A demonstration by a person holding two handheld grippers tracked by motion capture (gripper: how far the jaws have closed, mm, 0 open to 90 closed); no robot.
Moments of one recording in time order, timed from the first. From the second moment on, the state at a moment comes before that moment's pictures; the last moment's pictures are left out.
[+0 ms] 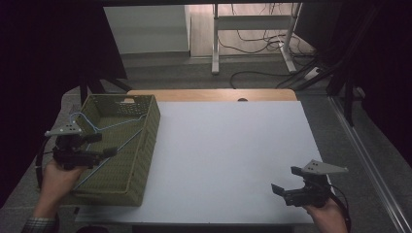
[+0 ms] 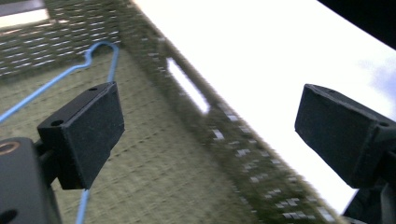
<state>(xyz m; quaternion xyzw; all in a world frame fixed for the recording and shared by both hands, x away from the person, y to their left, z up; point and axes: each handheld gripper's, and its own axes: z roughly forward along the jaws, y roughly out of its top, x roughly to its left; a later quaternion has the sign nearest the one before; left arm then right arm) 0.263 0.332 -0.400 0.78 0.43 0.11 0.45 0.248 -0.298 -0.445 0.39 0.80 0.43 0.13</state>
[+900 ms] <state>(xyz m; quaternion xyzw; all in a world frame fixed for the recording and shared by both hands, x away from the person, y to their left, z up) 0.211 0.265 -0.448 0.80 0.39 0.13 0.44 0.229 -0.292 -0.445 0.37 0.81 0.42 0.14</state>
